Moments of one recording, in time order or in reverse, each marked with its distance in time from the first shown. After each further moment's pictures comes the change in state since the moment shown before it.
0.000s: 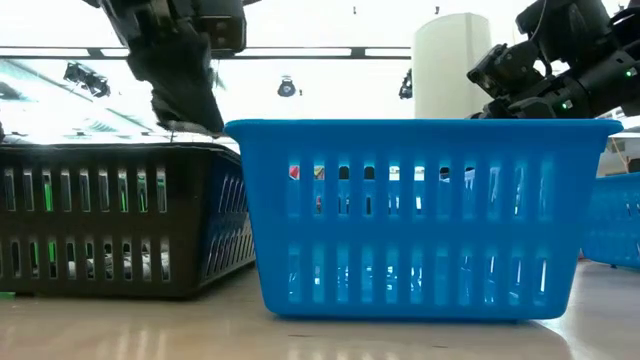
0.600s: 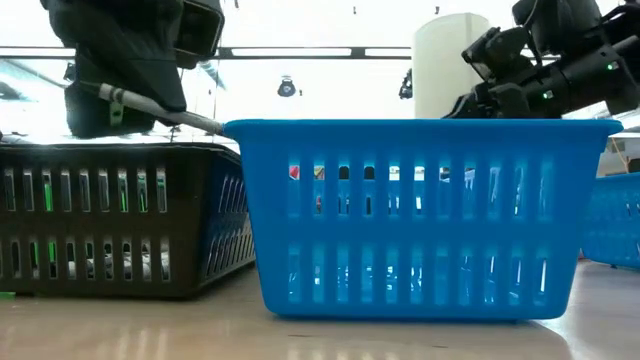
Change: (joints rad) left arm -0.188 0.102 0.000 0.166 -0.015 -0.571; right arm -0.055 0.000 0.000 0.174 0.008 -0.165
